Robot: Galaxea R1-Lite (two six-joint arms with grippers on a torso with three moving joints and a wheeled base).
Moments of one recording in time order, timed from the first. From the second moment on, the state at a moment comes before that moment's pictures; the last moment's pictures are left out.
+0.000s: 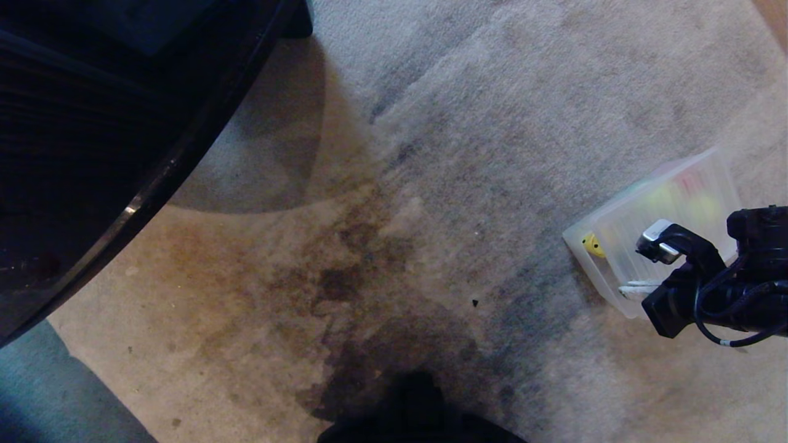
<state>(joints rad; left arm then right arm) 0.00 0.00 0.00 0.01 0.01 -0.01 -0.02 1.58 -0.64 -0.33 0.19 -0.59</state>
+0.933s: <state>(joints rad) 0.00 0.00 0.00 0.01 0.01 -0.01 -0.09 1.58 -0.67 -0.26 0.19 -0.70</state>
